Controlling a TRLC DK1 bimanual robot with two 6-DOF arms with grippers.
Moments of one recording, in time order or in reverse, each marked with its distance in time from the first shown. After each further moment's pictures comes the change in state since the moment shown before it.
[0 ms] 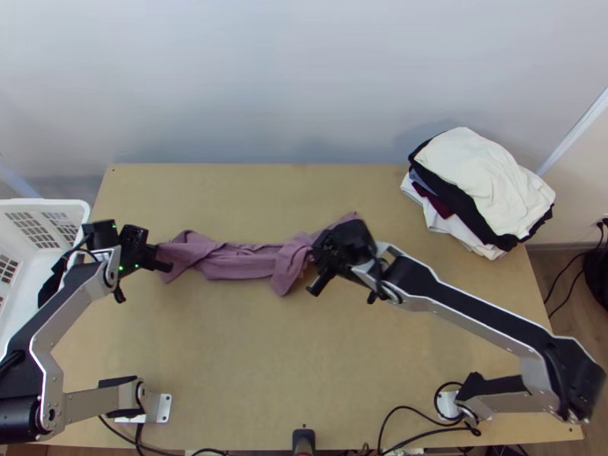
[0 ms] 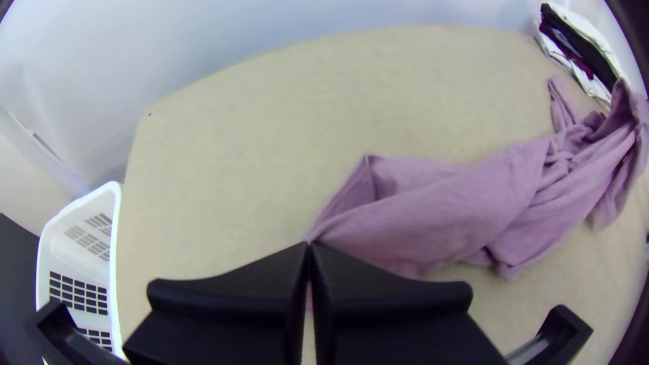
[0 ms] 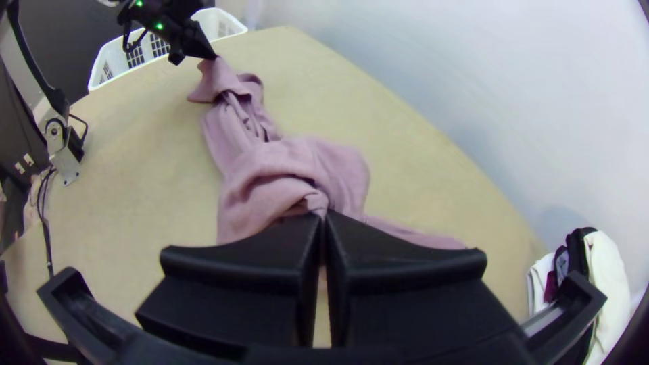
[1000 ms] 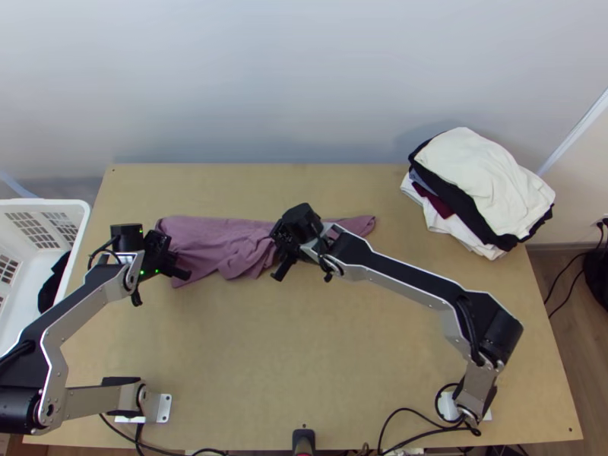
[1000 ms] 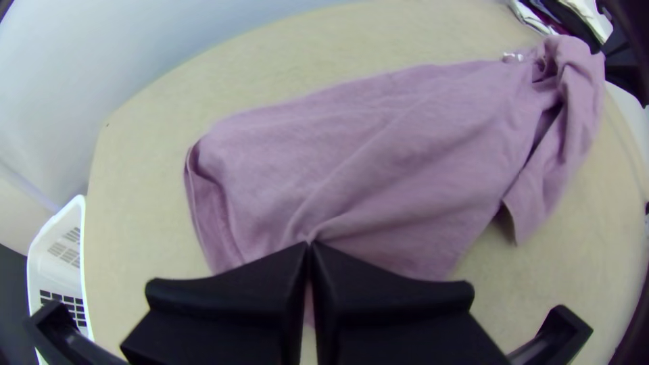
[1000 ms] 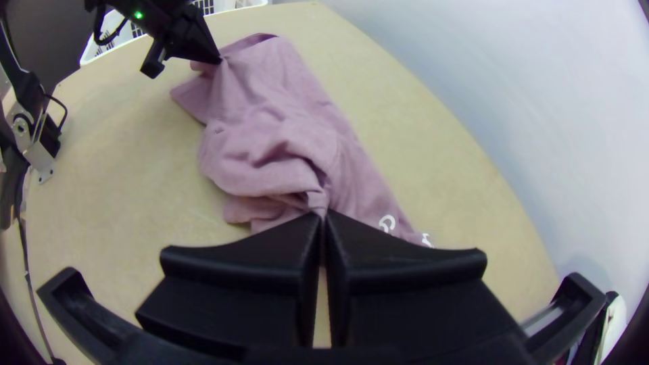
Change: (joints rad) left arm -0.148 0.042 -0.055 0.043 -0.044 -0.024; right arm 0.035 0.420 0.346 -0.023 -0.026 -0.075
